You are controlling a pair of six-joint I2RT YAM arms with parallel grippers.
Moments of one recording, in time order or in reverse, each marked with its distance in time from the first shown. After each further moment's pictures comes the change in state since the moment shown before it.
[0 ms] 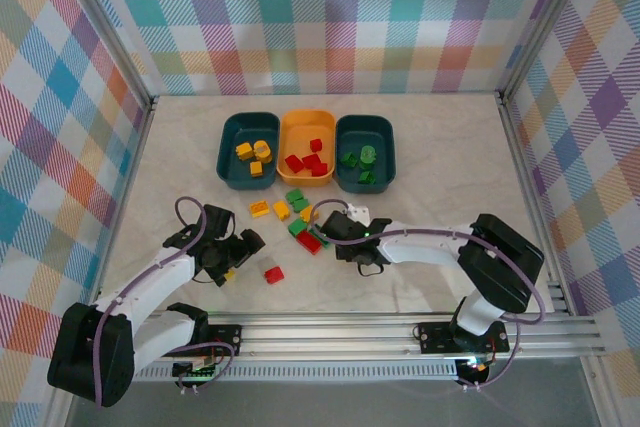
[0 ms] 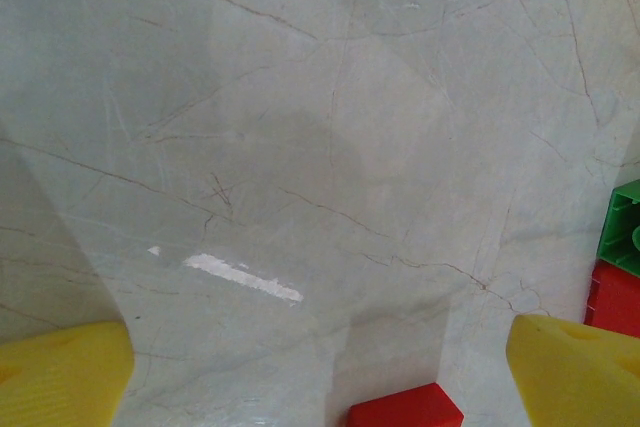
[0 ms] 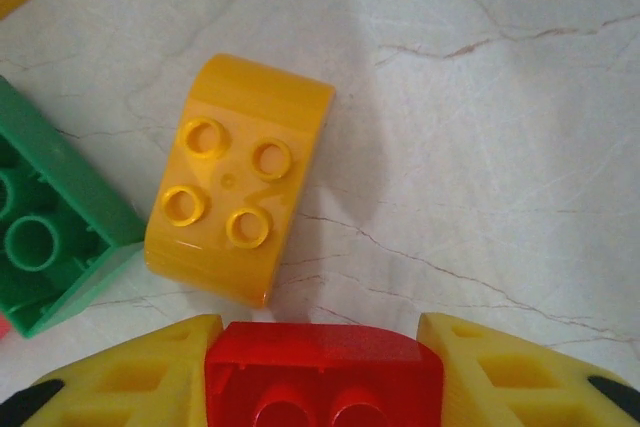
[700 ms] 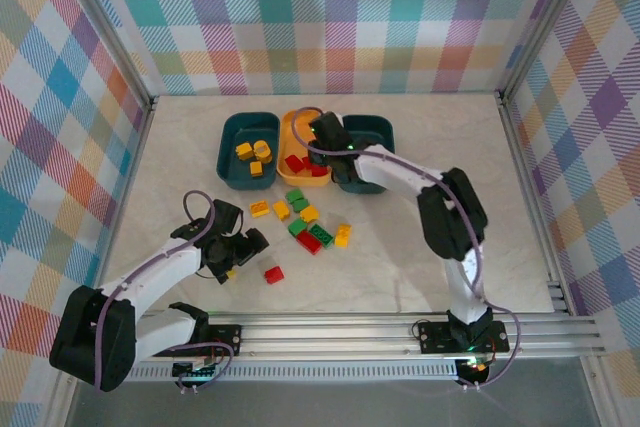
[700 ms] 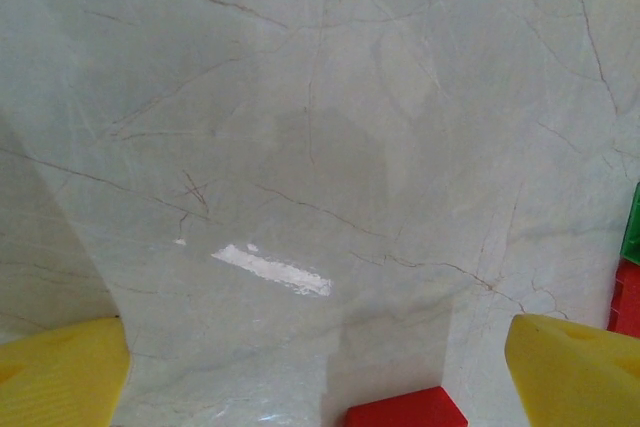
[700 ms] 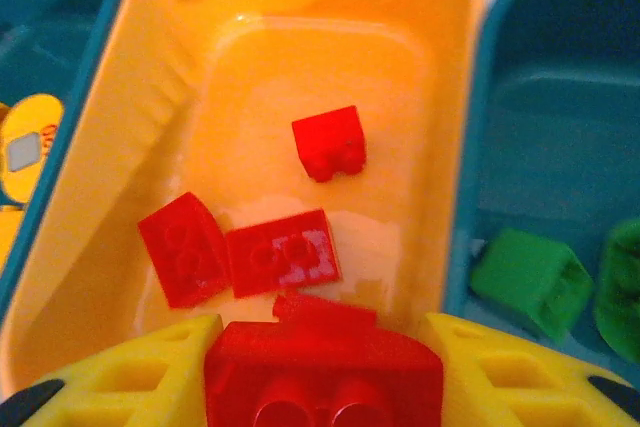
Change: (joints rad) left arm -0.059 0.077 0.060 -0.033 -0.041 -0.005; right arm -0.322 0.486 0.808 0.086 -0.108 -0.446
